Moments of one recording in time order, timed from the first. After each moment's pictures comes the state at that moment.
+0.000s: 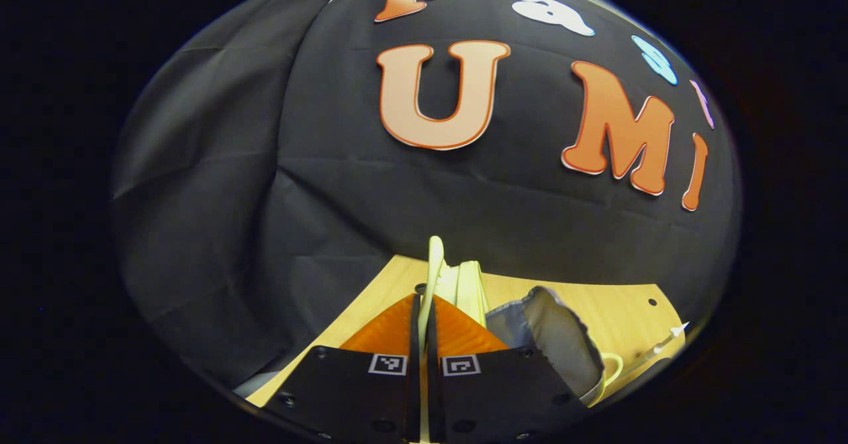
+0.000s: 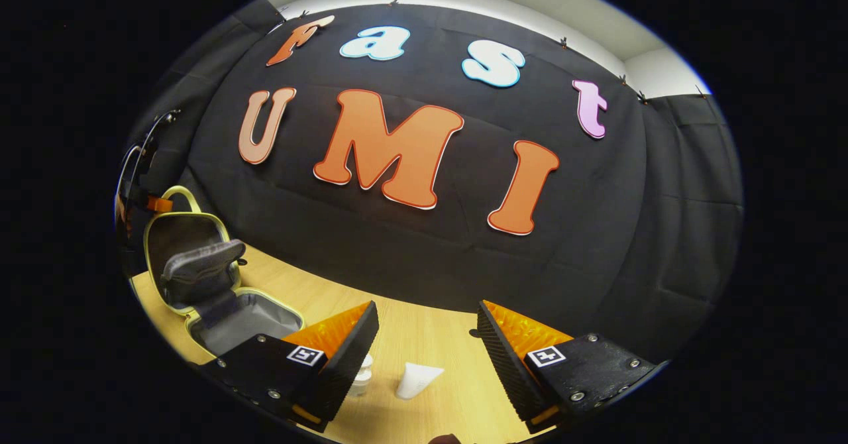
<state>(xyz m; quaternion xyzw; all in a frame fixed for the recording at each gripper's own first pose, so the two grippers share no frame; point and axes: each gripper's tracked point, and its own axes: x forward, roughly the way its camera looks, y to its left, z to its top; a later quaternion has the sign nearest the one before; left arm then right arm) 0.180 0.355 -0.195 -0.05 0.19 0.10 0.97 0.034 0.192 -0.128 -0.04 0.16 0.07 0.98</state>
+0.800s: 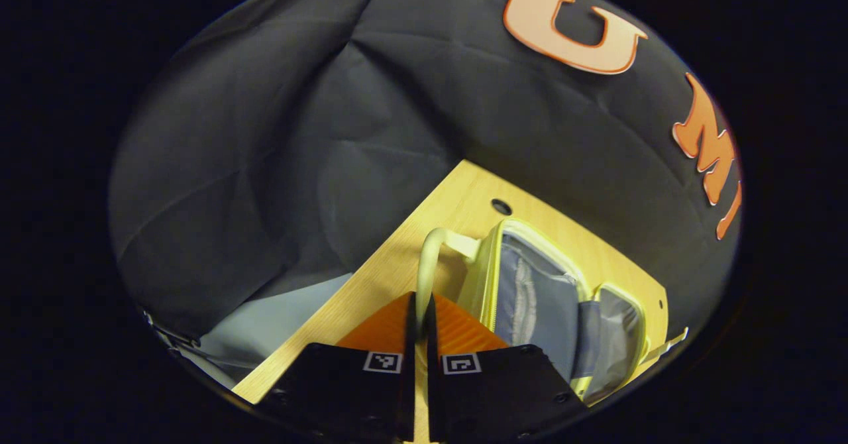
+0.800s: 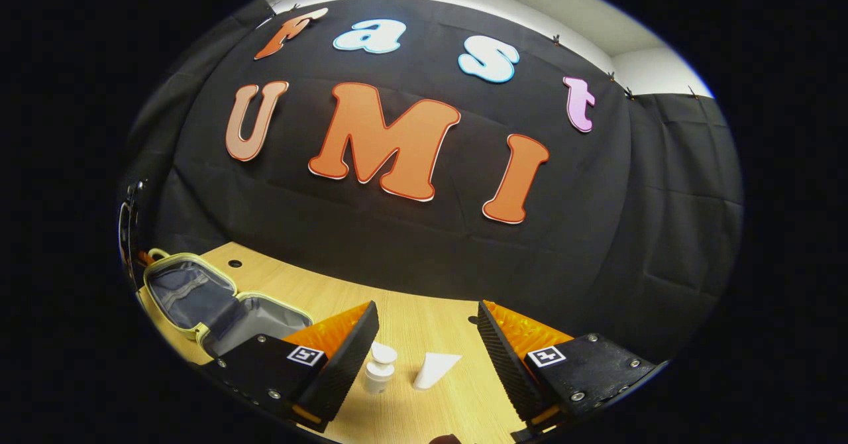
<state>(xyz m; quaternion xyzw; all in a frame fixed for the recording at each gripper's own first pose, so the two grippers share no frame) 0.144 0.478 -0.380 -0.18 0.37 0.16 0.90 0.009 0.220 -0.124 -0.04 0.19 0.02 0.98</state>
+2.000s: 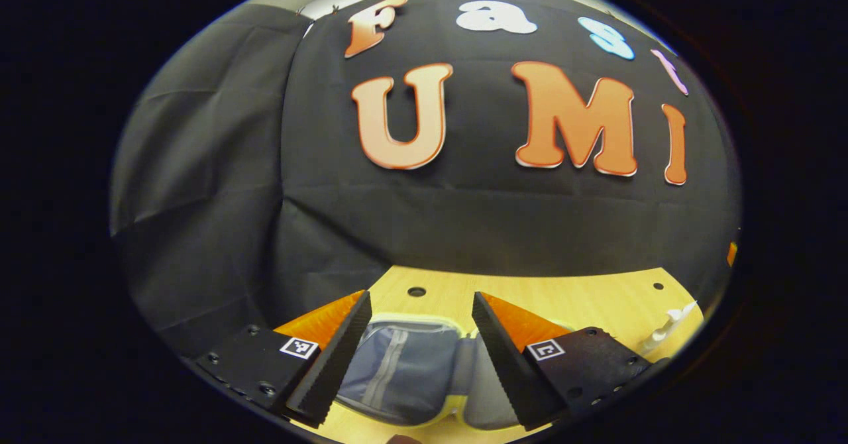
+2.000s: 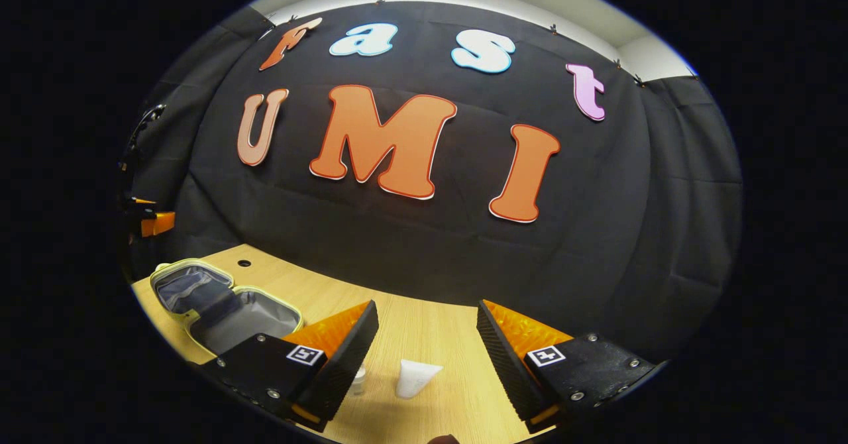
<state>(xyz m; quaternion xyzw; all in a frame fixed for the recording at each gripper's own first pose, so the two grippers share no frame) 0.122 0.215 -0.144 0.03 0.12 0.11 0.99 0.043 0.168 -0.157 -0.01 0.16 0.09 0.98</state>
